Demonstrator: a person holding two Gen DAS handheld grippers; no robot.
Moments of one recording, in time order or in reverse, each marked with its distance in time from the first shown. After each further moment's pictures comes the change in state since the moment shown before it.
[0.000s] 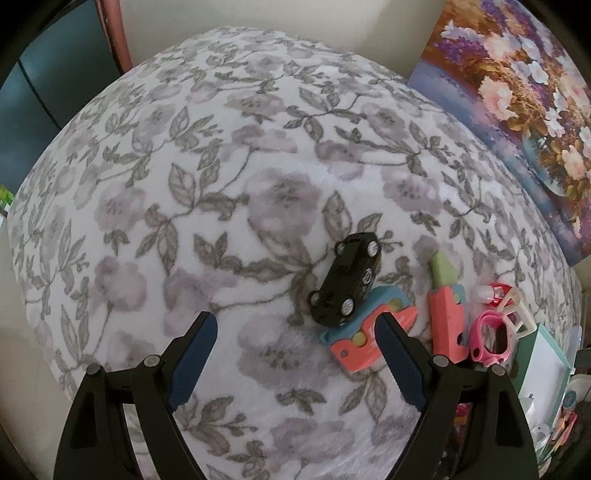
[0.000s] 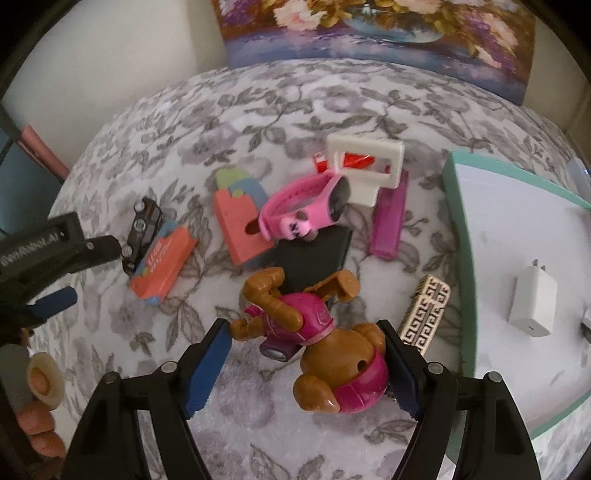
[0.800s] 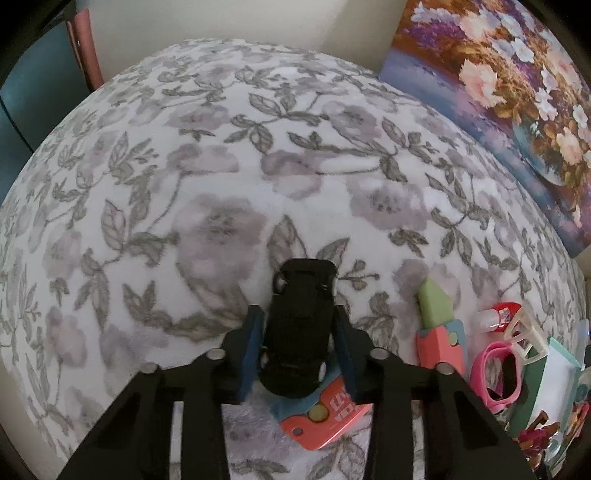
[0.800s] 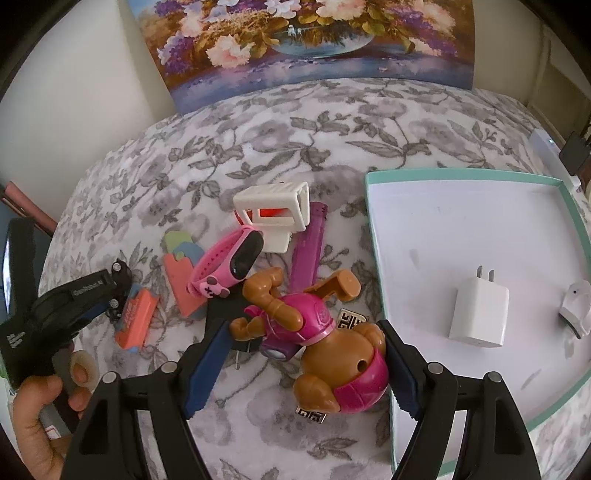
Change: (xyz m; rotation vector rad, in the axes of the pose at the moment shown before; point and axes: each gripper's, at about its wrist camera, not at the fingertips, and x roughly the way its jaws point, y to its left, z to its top) left arm 0.045 -0.034 0.020 0.081 -0.046 -0.029; right arm -0.016 -0.048 0.014 0.148 -0.064 -0.027
